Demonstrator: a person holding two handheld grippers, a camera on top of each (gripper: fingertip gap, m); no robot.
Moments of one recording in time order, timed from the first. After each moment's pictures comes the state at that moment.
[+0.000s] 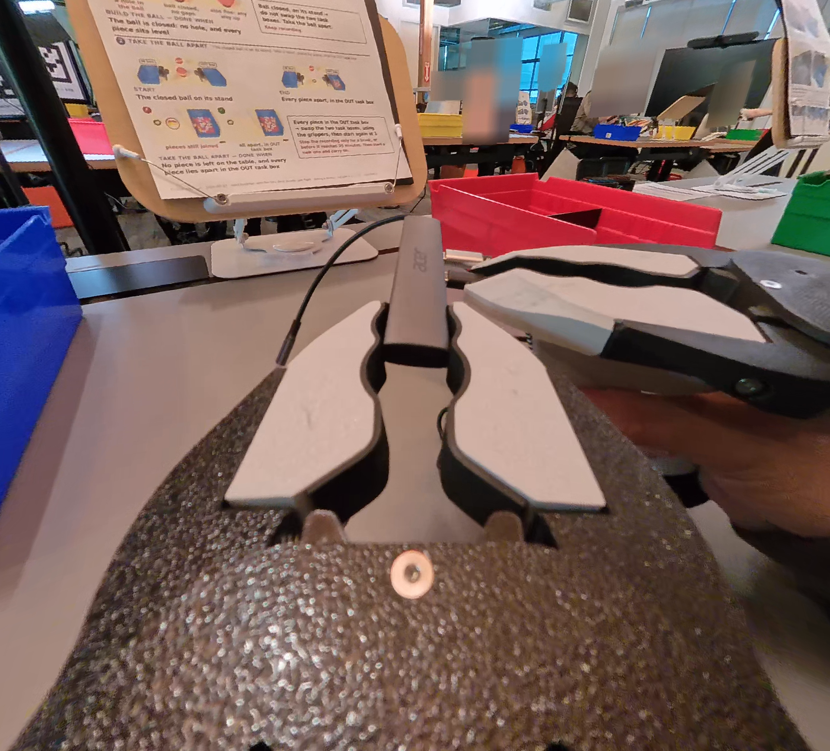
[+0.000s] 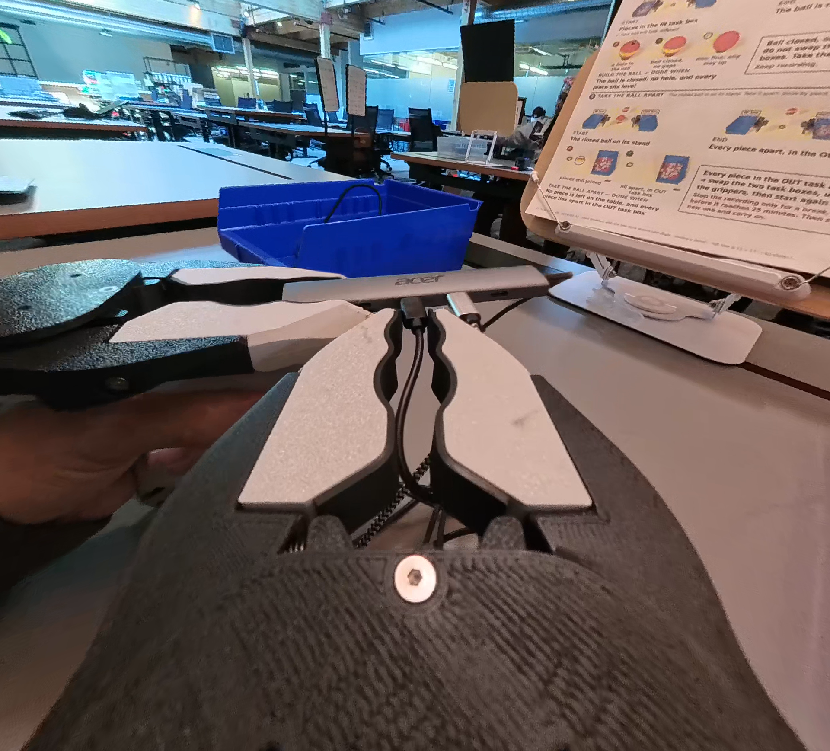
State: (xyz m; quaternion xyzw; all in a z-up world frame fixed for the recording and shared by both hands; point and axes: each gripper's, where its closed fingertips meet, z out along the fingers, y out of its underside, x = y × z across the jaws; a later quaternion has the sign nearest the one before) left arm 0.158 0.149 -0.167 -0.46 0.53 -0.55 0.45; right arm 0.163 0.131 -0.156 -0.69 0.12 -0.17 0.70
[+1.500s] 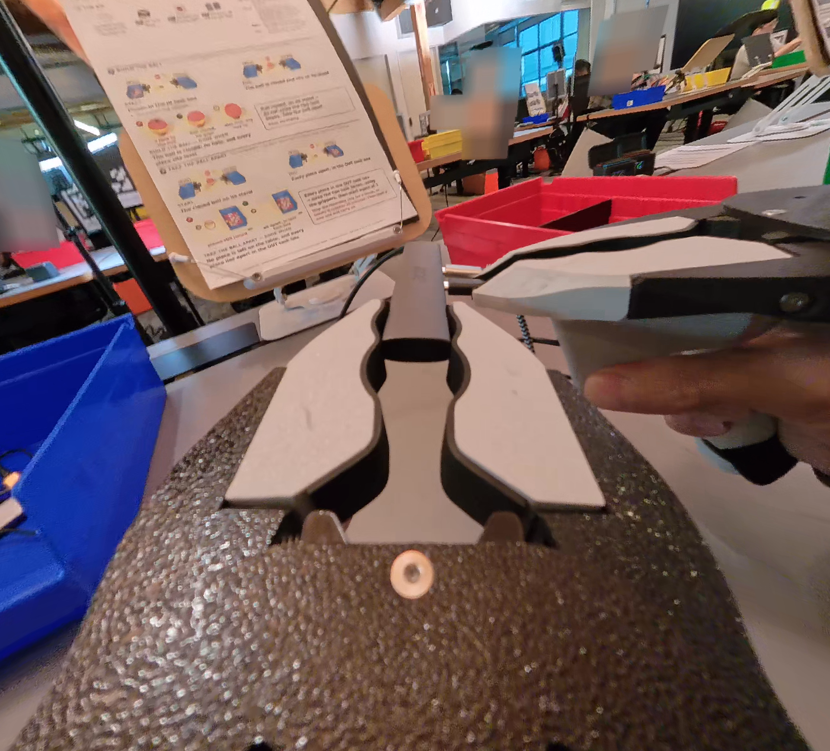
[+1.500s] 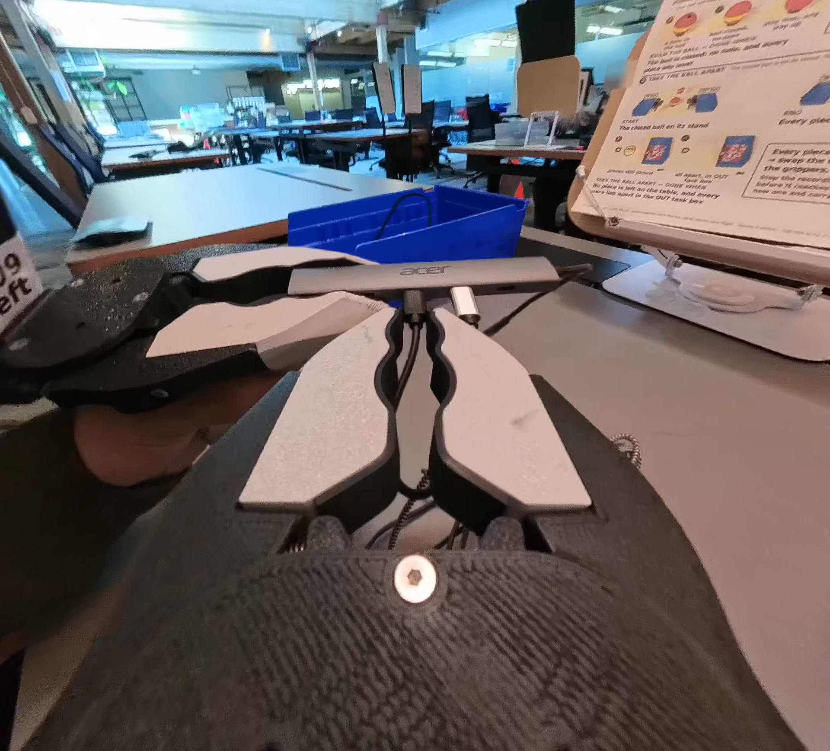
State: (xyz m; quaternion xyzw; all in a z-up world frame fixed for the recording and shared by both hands) left arm 0.147 0.137 -0.134 -0.40 0.56 -0.50 0.53; right arm 0.149 0.116 -0.134 -0.69 0.12 -0.08 0.71
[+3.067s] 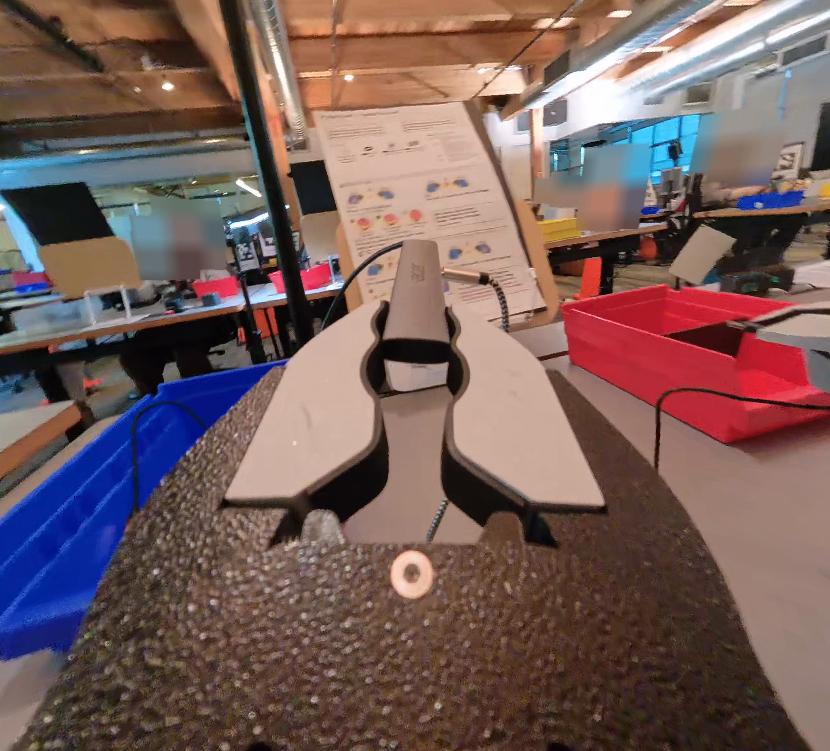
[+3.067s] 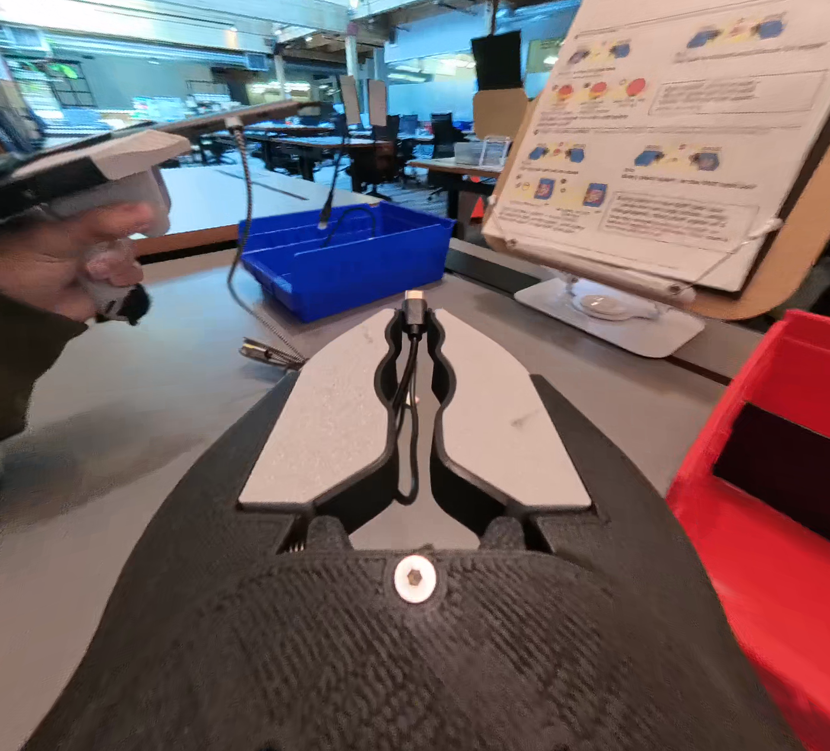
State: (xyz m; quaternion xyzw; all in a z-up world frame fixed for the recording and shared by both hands) left arm 0.097 0.236 -0.051 -0.42 0.44 -0.50 0.62; right arm 0.189 0.041 -0.107 -0.69 0.12 -0.13 0.71
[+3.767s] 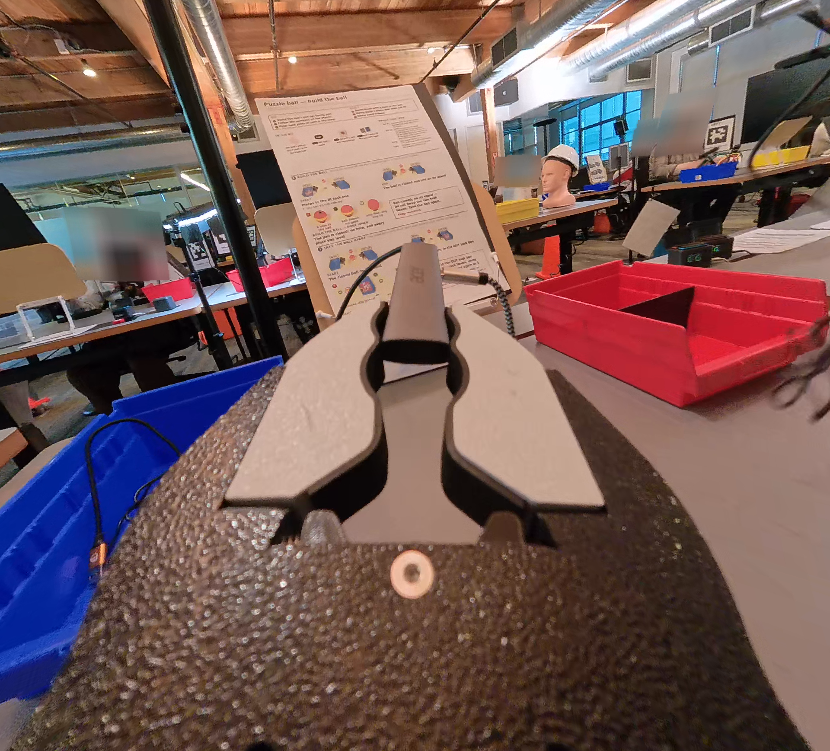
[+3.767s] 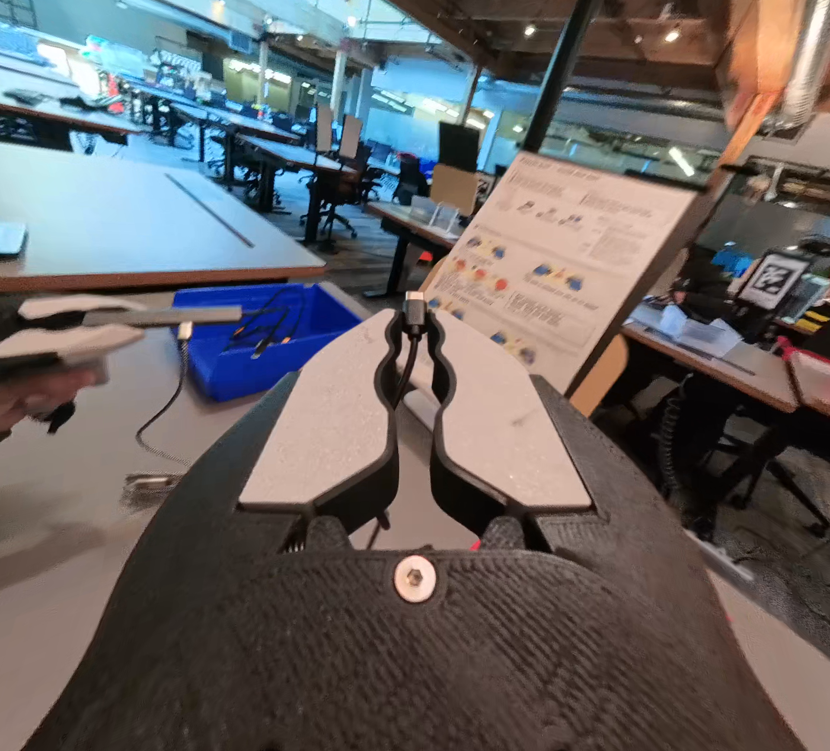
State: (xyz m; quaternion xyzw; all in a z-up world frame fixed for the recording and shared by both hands) left arm 0.102 0.220 -0.055 -0.40 0.48 -0.50 0.59; right arm 0.233 -0.008 0.090 -0.67 0.04 -0.24 0.70
